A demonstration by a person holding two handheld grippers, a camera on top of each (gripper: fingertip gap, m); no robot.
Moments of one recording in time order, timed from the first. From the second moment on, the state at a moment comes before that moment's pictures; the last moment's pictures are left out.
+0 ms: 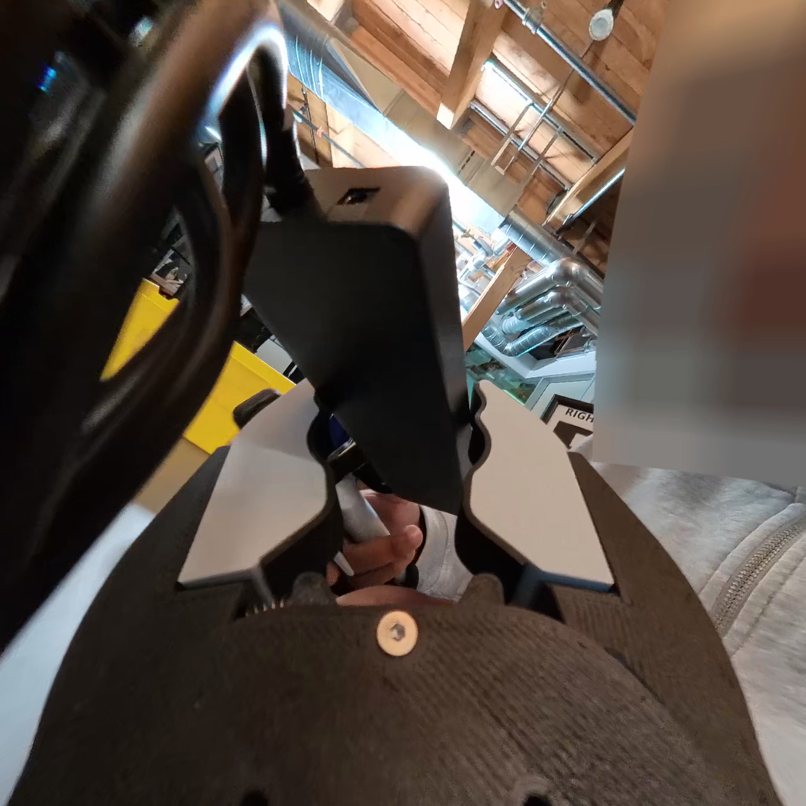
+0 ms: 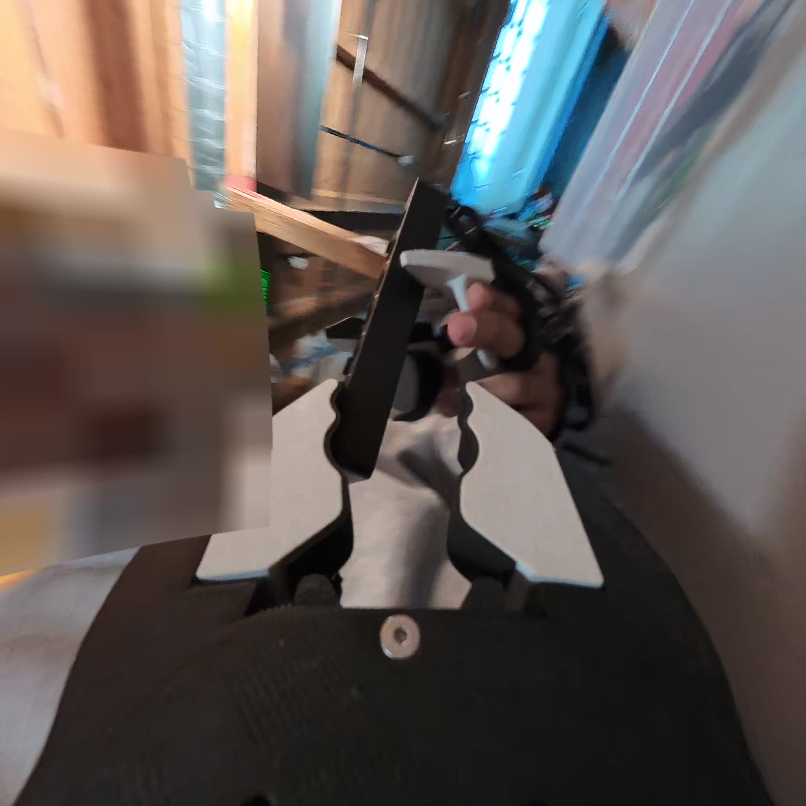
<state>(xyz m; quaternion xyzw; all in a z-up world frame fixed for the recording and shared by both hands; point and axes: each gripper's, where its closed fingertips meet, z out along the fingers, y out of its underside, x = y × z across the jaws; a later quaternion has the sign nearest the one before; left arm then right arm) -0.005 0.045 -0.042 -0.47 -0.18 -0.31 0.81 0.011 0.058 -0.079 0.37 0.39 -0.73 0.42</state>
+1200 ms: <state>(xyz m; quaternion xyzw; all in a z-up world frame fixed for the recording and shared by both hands) 0.004 0.050 -0.059 -0.52 -0.11 -0.31 0.78 0.037 0.040 -0.073 0.22 0.66 -0.72 -0.04</state>
